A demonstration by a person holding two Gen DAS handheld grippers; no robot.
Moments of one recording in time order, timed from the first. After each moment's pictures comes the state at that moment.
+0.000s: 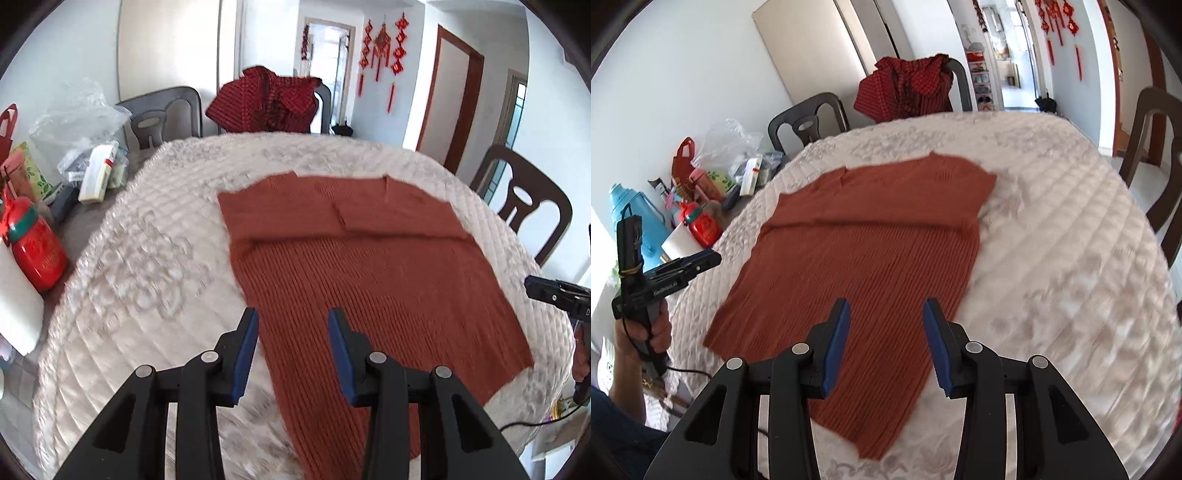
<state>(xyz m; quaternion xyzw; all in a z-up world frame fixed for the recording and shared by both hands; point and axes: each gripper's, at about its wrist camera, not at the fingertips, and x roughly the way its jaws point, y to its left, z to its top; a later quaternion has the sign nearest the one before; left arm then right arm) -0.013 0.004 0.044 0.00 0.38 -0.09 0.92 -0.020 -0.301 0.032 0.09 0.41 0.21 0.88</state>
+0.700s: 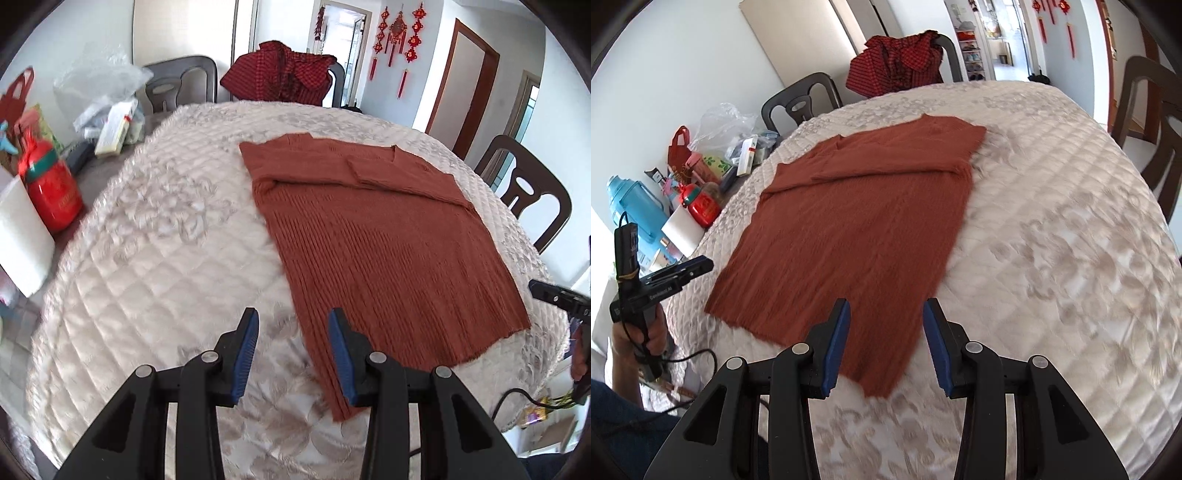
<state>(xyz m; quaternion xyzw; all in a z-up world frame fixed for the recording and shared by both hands) -0.060 0.026 0.028 -0.04 0.43 -0.08 0.90 -0.060 -0.307 0.015 0.11 0.45 0.20 0.87</state>
